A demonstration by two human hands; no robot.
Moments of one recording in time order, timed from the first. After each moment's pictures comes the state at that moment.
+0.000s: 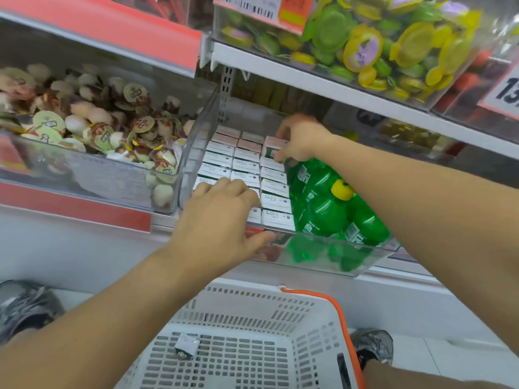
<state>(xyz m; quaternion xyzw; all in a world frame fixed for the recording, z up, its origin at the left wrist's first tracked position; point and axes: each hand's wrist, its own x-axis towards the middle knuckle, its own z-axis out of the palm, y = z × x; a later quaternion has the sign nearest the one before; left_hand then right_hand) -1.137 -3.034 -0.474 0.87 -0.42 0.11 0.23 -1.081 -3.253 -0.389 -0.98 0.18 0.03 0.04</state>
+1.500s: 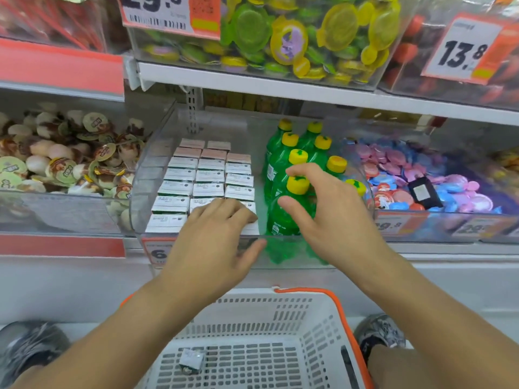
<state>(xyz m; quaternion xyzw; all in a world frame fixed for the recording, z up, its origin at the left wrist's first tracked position) -1.161 -3.070 -0.483 0.83 -0.48 0.14 0.23 -1.265 -3.230 -0.428 -0.94 0.15 -0.26 0.15</state>
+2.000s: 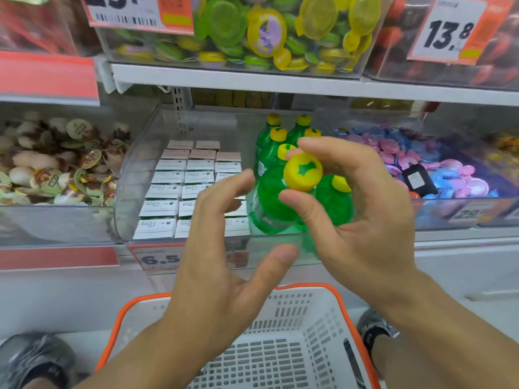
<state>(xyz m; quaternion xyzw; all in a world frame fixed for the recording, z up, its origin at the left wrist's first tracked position) -1.214 -3.064 -0.458 0.65 -0.47 0.09 0.59 -1.297 -3.206 -0.407 -0.84 -0.03 -0.48 0.26</state>
